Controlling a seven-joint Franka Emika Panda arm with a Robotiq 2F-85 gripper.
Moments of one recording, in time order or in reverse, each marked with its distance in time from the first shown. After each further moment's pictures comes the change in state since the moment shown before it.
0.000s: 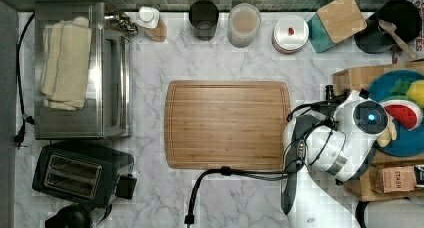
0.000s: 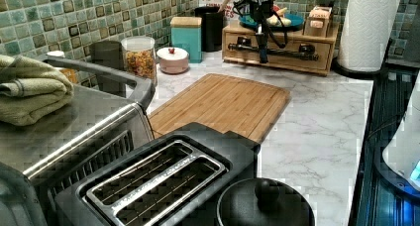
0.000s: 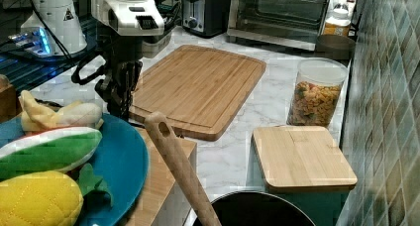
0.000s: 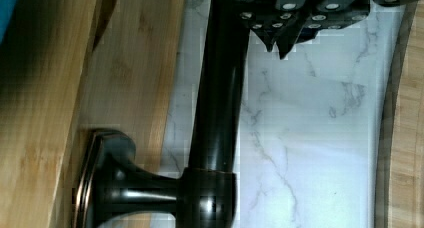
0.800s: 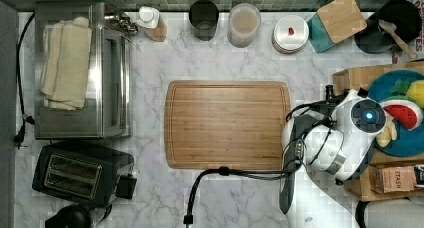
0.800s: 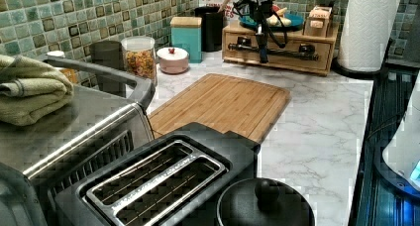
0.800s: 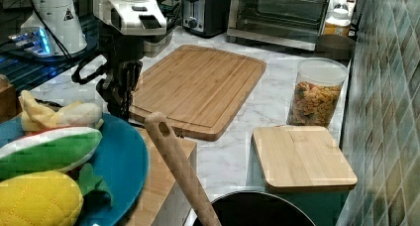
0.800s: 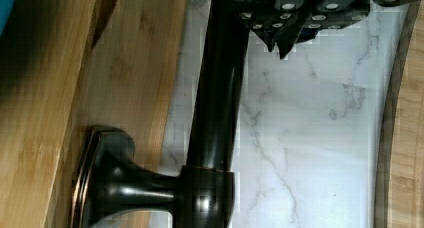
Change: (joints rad) arm 0.016 0.001 -0.013 0.000 -0.007 -0.002 0.000
